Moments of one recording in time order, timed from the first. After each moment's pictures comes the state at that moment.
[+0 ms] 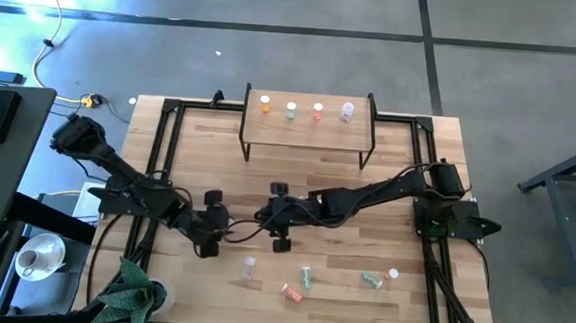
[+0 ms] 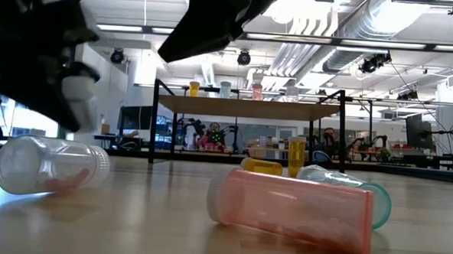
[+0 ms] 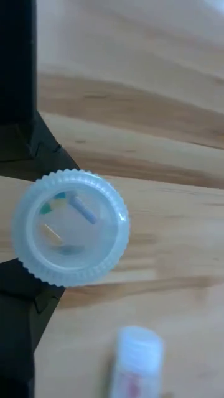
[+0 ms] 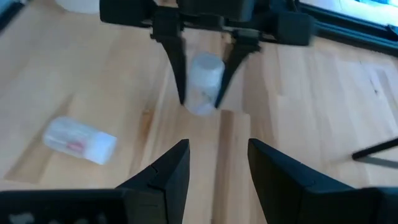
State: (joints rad) left arm -0.41 1.27 0.48 -0.15 -0.45 -0.39; right arm 0.21 1.95 1.49 -0.21 0.17 -0.10
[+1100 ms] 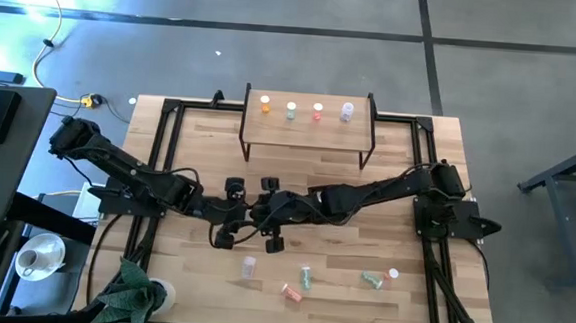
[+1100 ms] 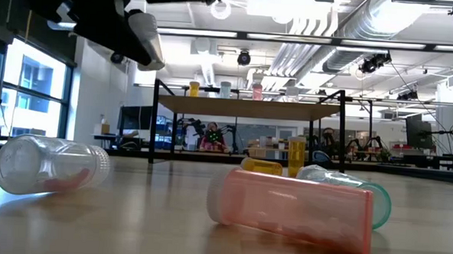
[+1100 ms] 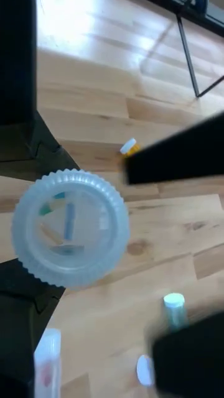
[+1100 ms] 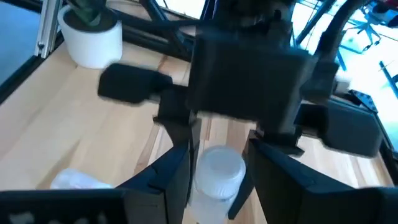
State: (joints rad) left arm -0.24 1.27 0.73 -0.22 -0.35 -0.03; right arm 0.23 1.95 1.67 -0.27 0.19 -0.20
